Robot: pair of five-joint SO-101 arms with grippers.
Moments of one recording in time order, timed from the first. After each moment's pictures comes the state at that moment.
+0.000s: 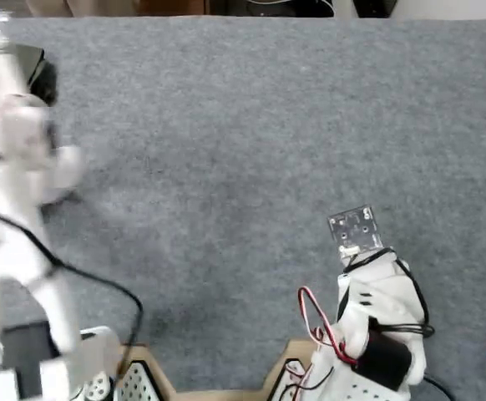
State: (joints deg) left arm -9.3 -19.4 -19.8 100.2 -14.5; right arm 21.8 -103.6 74.8 81.1 33.5
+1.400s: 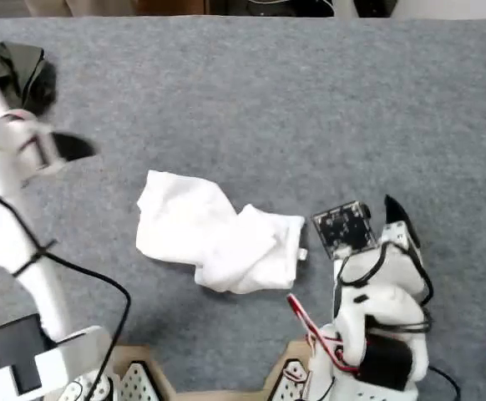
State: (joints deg) left arm -27.0 -13.5 -9.6 100.2 -5.5; right arm 10.1 -97.6 69.2 62.5 28.0
